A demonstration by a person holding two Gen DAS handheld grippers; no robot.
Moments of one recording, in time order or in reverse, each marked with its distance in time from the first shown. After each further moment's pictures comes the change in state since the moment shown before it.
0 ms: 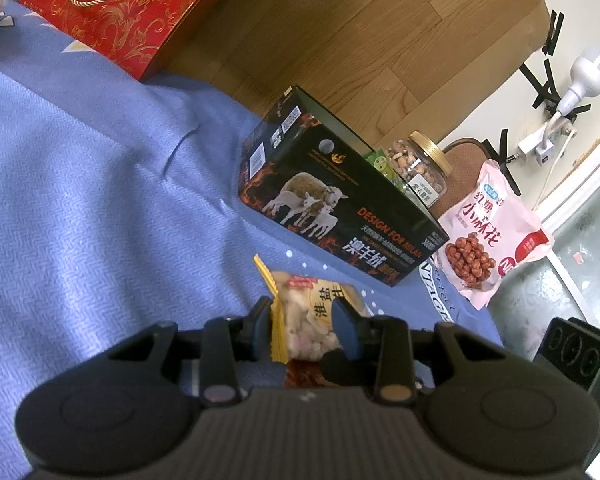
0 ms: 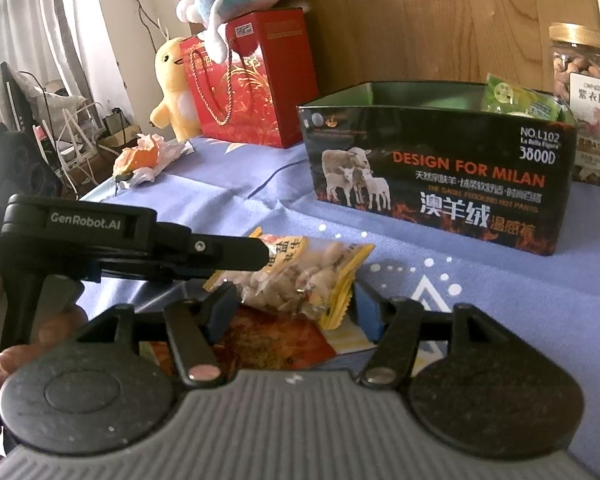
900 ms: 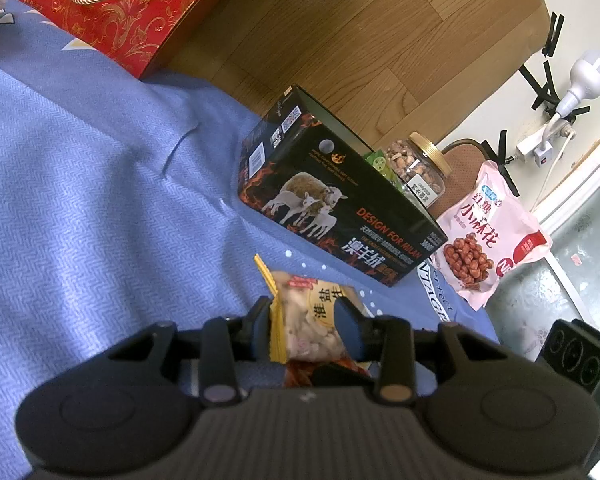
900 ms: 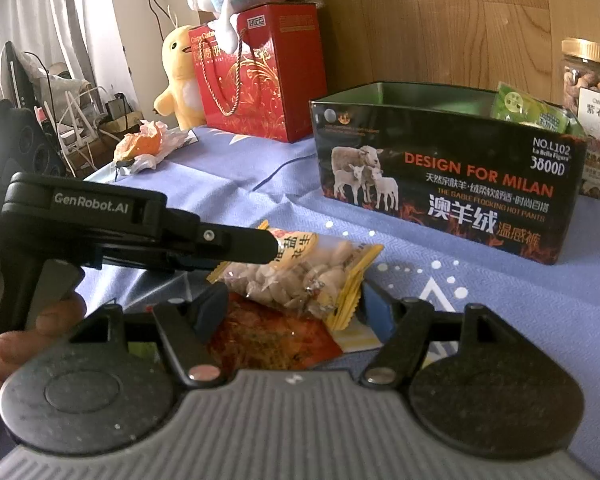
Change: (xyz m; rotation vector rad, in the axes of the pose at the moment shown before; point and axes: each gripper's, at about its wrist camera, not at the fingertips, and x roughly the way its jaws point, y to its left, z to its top) left arm 0.000 0.001 0.001 -0.005 0.001 -0.007; right arm 0.003 0.006 0.000 -0.052 0.013 -0.018
